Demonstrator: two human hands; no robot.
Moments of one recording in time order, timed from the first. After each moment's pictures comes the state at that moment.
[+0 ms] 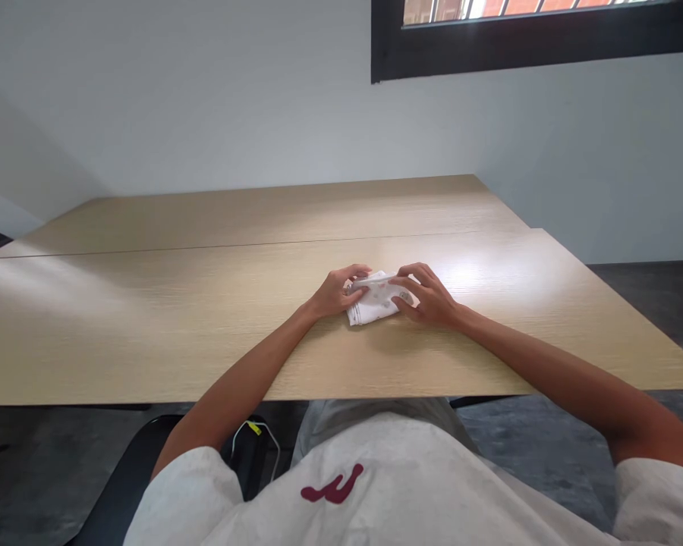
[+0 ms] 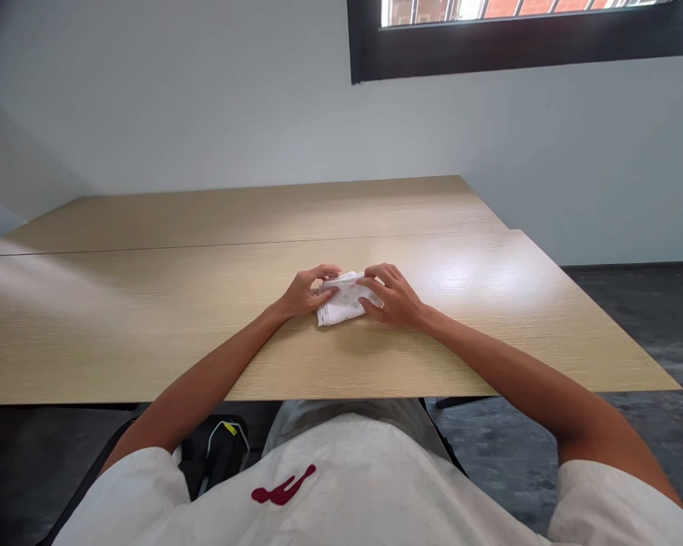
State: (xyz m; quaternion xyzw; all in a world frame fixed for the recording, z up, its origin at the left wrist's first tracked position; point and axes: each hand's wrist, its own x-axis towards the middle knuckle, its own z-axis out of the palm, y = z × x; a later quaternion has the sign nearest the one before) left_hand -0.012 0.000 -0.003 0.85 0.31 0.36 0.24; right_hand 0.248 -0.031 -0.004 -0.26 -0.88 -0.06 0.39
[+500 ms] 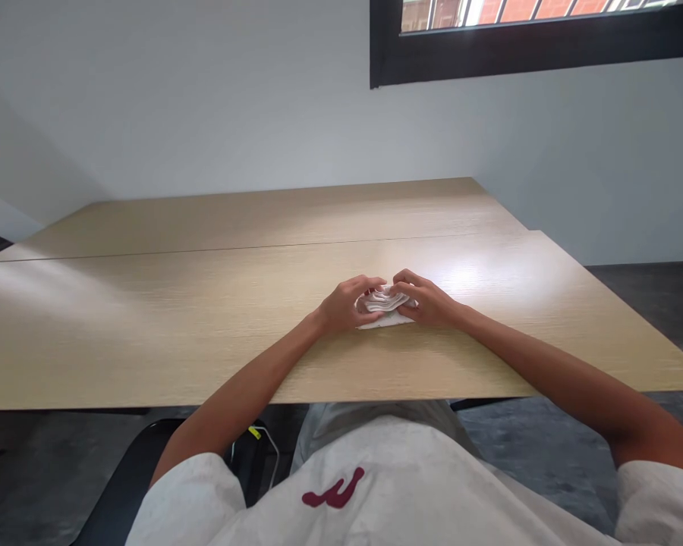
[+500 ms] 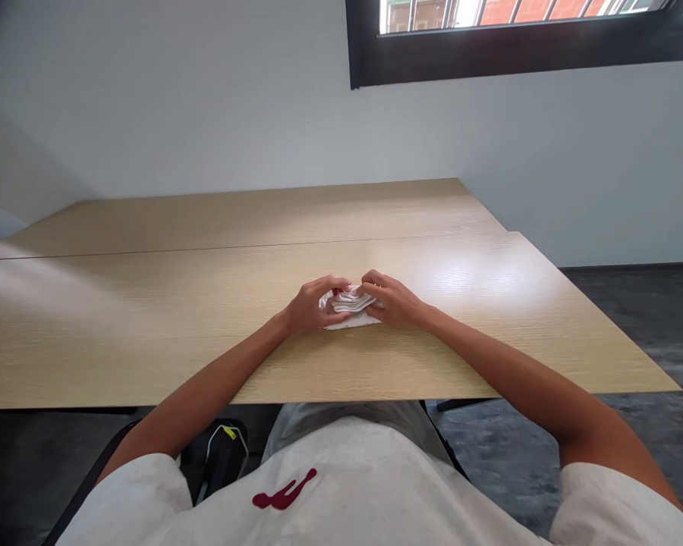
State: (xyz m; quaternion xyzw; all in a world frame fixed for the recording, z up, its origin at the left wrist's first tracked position) left_hand 0.003 -0.025 0.009 0.89 0.22 0.36 0.18; right_hand 0.252 -0.028 0.000 -0.25 -0.91 0.05 0.31
